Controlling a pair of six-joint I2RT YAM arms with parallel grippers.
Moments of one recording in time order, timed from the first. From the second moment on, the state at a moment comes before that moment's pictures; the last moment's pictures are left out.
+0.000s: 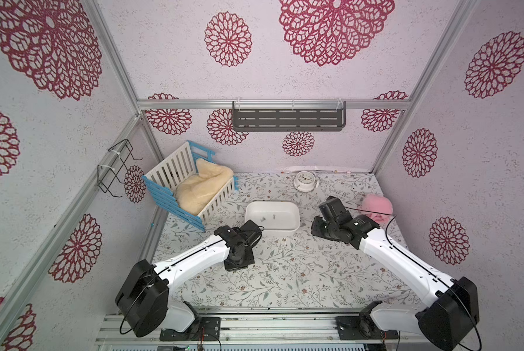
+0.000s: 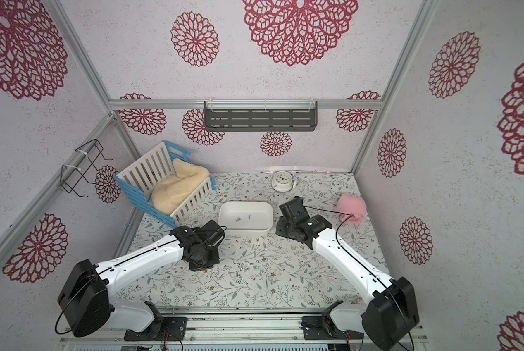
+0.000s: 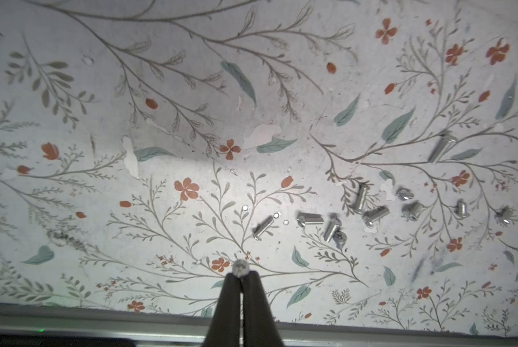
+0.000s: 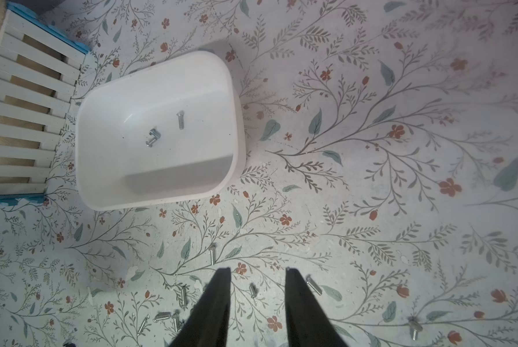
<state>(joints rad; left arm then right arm) -0.74 1.44 1.05 -1.01 -0.06 -0.92 0.52 1.29 1.10 -0.77 0.11 0.70</state>
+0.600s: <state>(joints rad) -0.56 1.67 1.55 -1.14 -0.11 -0.54 0.58 1.29 0.98 -0.72 0.09 0.76</state>
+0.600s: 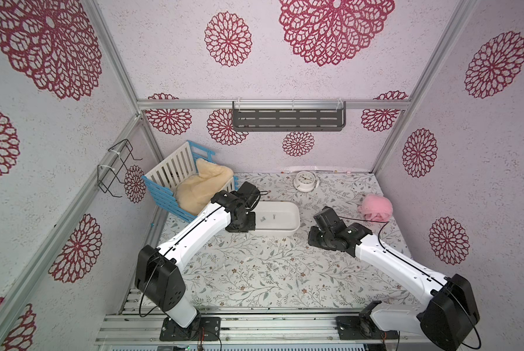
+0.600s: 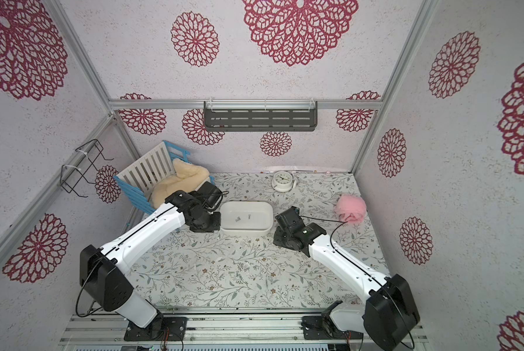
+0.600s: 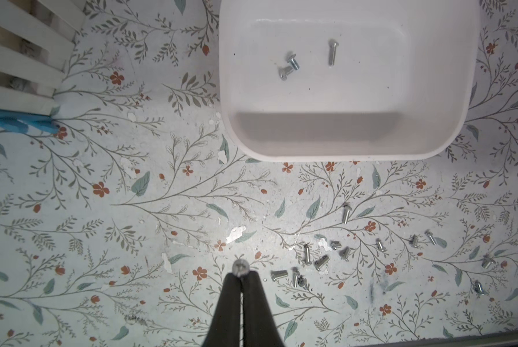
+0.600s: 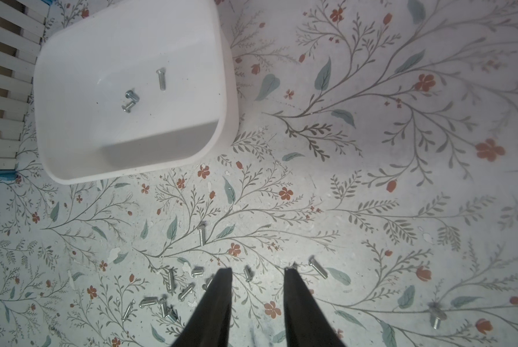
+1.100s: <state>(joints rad) -0.52 2.00 1.88 -1.14 -0.04 -0.46 0.59 1.27 0.96 -0.71 0.08 0.78</state>
